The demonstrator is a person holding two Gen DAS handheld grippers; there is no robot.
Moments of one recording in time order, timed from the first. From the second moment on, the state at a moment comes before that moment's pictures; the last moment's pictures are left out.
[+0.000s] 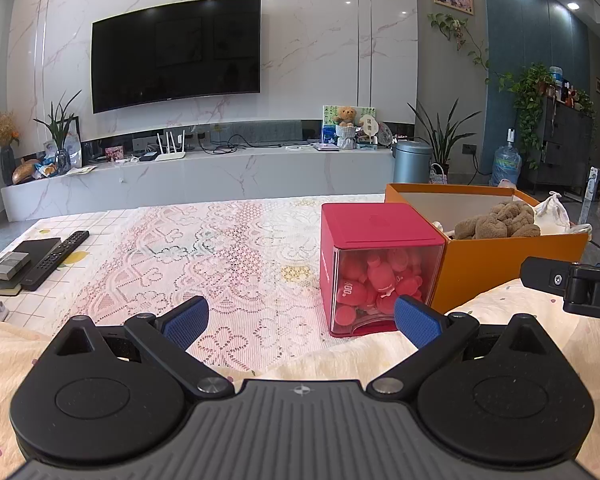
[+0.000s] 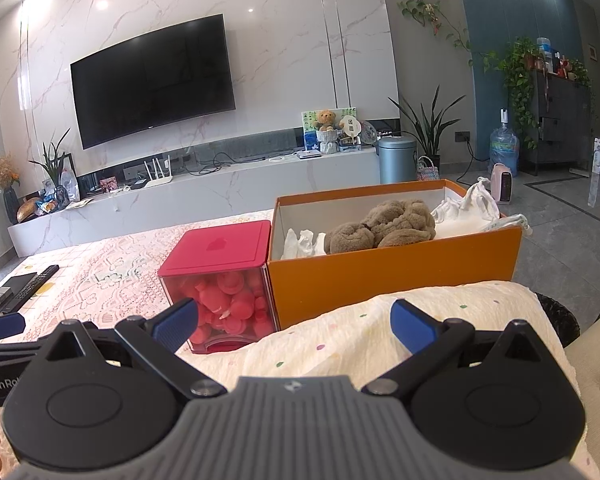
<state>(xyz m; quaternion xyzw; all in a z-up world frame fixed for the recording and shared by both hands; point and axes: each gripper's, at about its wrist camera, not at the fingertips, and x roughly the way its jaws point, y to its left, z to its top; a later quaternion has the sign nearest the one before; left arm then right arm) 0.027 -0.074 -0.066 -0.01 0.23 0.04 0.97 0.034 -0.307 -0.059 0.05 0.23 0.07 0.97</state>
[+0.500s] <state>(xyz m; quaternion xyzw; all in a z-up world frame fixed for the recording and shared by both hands) 0.027 -0.073 -0.067 -0.01 0.23 0.04 0.97 0.034 -0.306 -0.059 0.05 0.23 0.07 0.97</state>
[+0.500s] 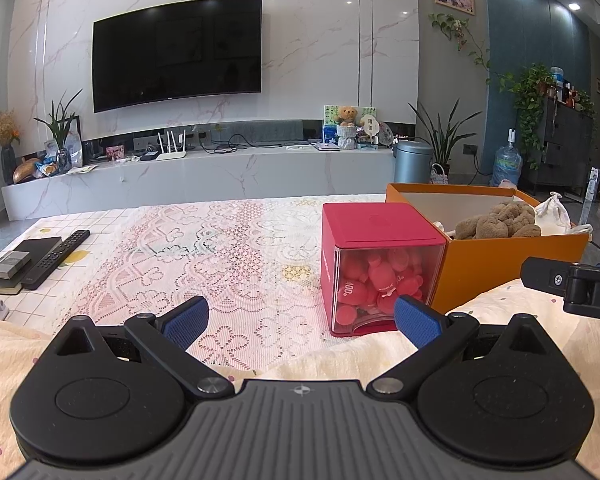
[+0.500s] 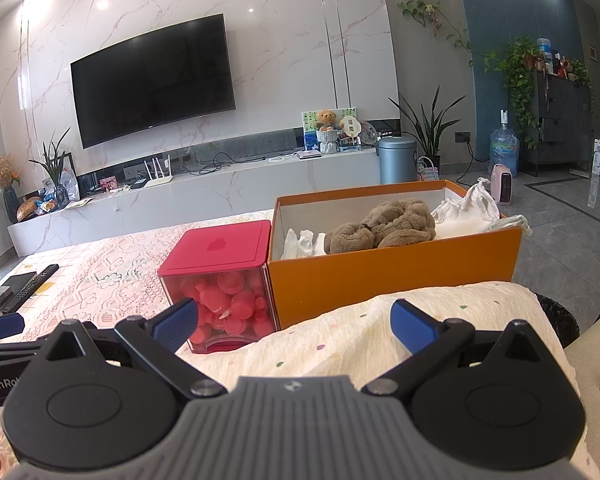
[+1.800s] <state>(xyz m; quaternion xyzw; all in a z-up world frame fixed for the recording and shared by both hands) 0.022 -0.074 -0.067 -0.01 0.23 0.05 0.97 0.033 -0.306 -0.059 0.05 0.23 0.07 0.97</state>
